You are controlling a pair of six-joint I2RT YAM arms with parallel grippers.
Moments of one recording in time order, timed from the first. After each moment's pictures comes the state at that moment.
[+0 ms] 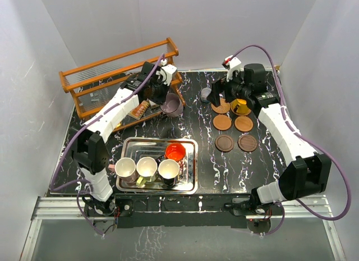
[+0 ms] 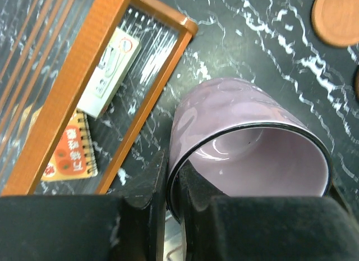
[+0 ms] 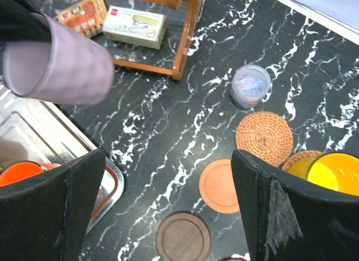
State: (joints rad) left arm -0.49 1.77 1.67 -0.72 0.08 0.15; right arm 0.20 1.41 1.33 -0.41 -0.46 -0.15
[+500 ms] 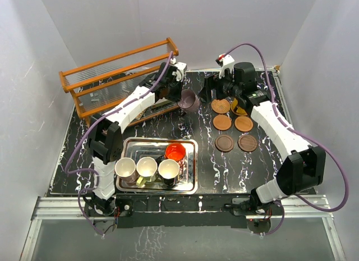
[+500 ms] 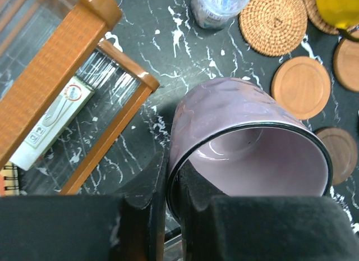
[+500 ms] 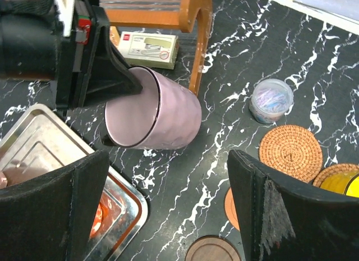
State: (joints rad) left arm -0.56 2.00 1.81 -0.58 0.07 -0.13; right arm 0.29 1.46 1.35 -0.32 -0.39 0.01
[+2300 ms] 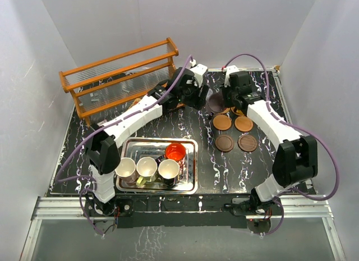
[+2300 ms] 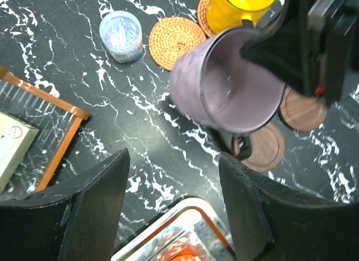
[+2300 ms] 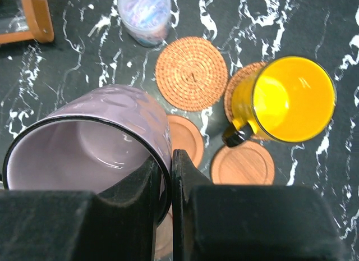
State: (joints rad) left arm -0.76 1.90 1.79 -0.46 -0.01 -0.15; right arm 0.28 1.57 1.30 -0.42 0.07 -0.01
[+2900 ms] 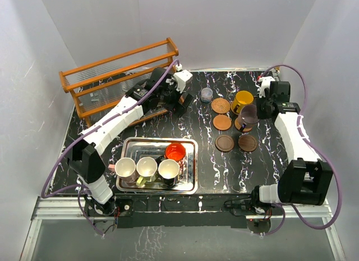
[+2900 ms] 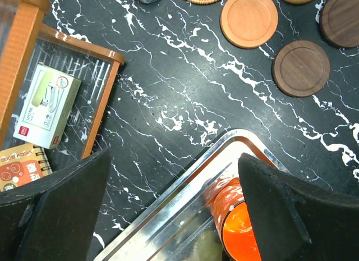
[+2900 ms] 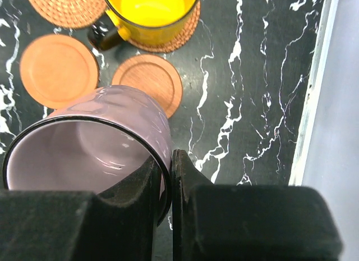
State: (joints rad) left arm -0.66 1.70 1.64 -0.65 0.11 0.12; right arm -0.08 1.34 1.13 -0.58 -0.06 -0.21
